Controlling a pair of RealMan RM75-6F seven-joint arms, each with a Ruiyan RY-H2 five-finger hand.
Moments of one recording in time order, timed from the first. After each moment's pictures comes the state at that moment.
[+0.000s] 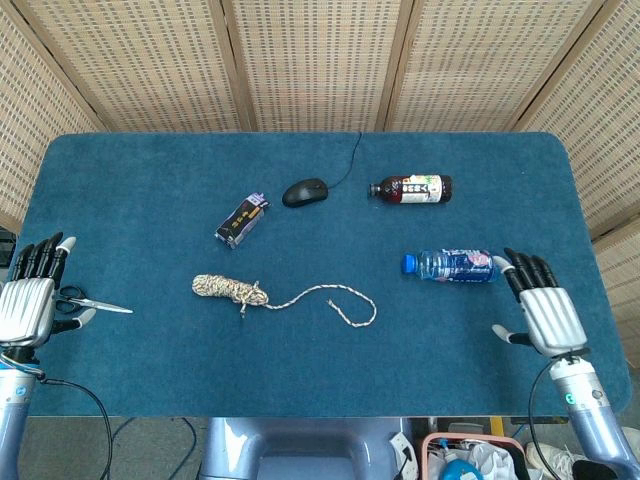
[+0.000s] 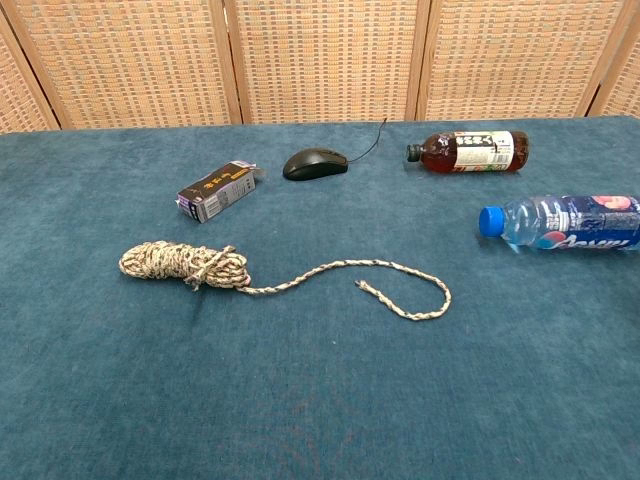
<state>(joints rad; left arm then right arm) -0.28 -1.17 -0.09 -1.66 1.26 1.42 0.18 0.31 -1.12 0.13 -1.66 -1.44 1.23 -0.08</state>
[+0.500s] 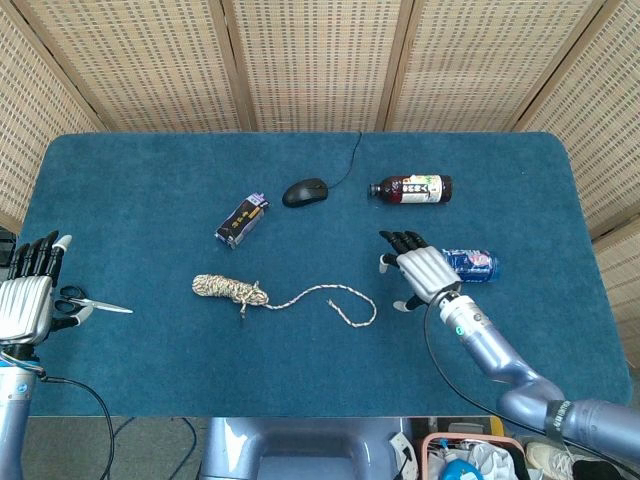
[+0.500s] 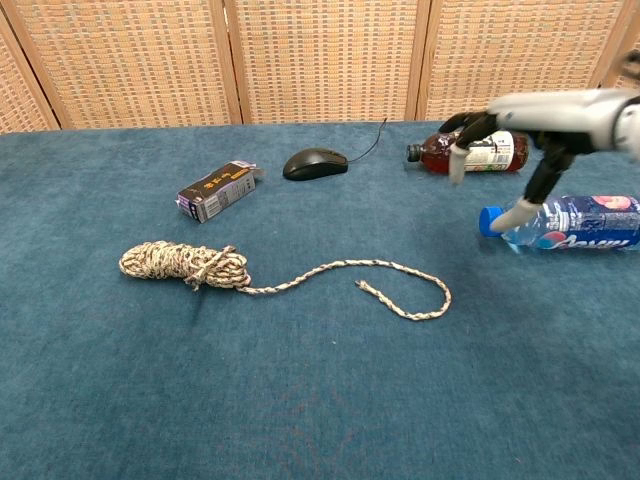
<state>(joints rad) -0.27 -1.19 -0.12 -1.65 1.24 1.40 0.21 0.76 -1.28 0.24 -1.67 -1.03 0.79 -0.33</state>
